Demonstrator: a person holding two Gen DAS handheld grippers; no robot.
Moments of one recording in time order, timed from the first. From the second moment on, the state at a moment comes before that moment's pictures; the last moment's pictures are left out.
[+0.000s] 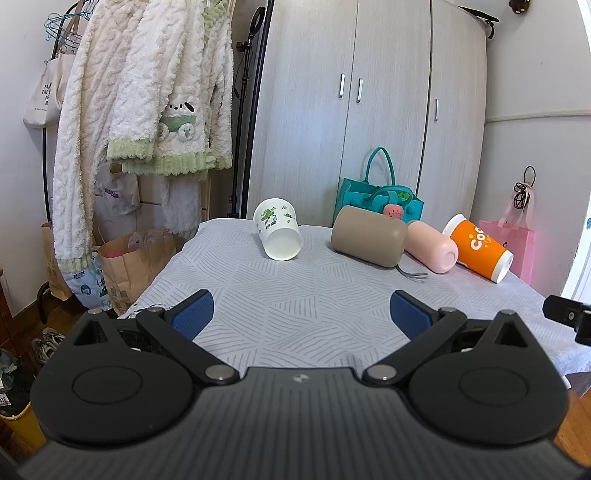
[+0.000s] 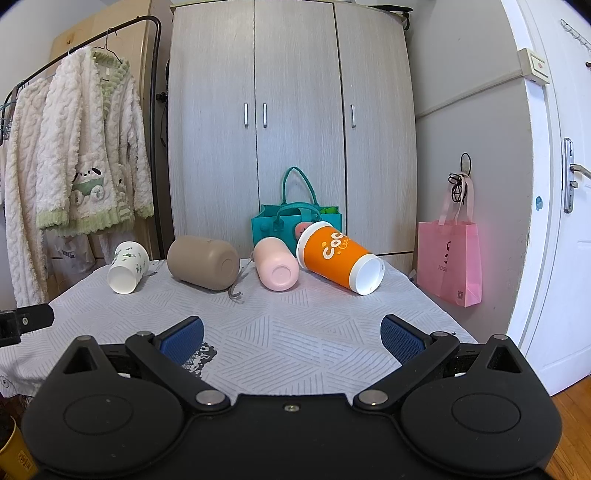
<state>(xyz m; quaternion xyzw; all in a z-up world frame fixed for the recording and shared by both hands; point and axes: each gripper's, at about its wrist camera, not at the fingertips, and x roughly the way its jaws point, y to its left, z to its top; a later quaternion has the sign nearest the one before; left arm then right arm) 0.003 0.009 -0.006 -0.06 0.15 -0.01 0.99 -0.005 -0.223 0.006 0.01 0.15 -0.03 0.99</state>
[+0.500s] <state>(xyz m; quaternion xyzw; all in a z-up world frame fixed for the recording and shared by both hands) 0.002 0.009 -0.007 -0.06 0.15 -0.01 0.99 -0.005 -0.223 0.007 0.02 0.15 -0.02 0.99</state>
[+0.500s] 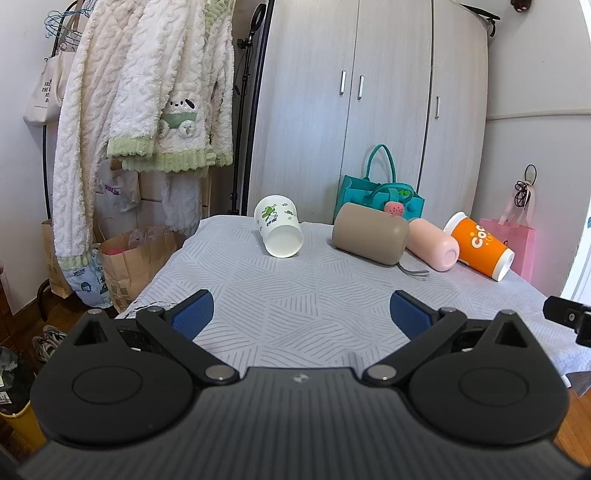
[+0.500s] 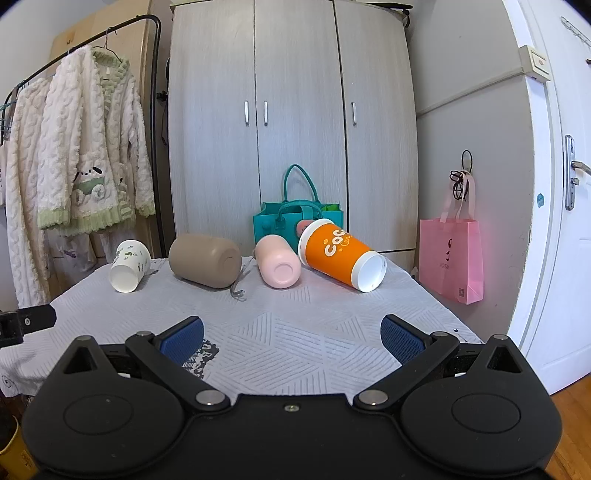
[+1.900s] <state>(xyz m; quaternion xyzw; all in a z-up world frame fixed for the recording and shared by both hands) 0.225 -0.063 0.034 -0.22 0.36 -0.14 0.90 0.227 -0.254 0.050 -0.06 0.35 0.21 0.91</state>
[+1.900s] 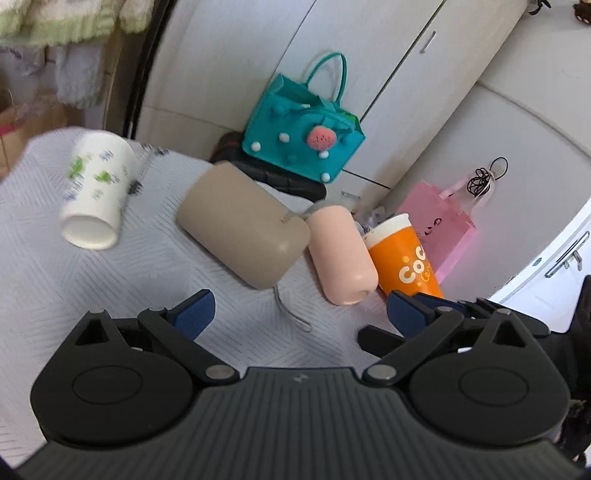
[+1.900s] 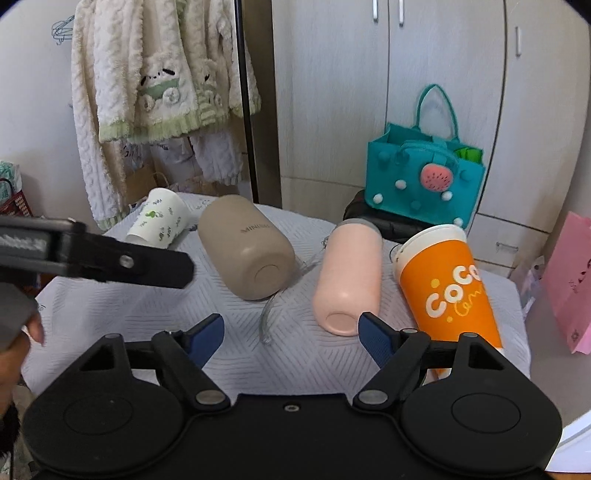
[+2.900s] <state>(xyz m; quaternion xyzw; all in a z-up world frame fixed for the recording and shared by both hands) 0.257 -0.081 0.013 -0.24 0.38 -0.17 0.87 0.272 -0.252 0.013 -0.07 0.35 0.16 0.92</state>
